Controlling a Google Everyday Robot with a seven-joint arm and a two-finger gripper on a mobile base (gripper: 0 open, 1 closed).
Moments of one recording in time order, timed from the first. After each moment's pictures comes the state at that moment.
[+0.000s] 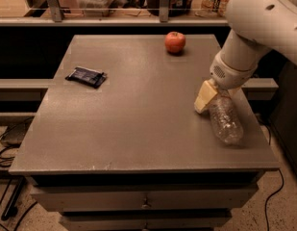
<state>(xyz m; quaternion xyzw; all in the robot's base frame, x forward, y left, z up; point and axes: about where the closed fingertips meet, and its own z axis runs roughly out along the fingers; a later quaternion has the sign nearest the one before) 0.563 -0.187 0.836 -0.26 0.96 0.01 0.11</state>
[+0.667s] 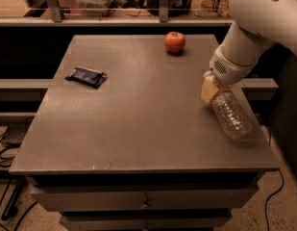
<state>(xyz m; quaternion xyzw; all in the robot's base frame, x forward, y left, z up) 0.565 -0.172 0.855 -0.30 0.95 0.01 0.13</state>
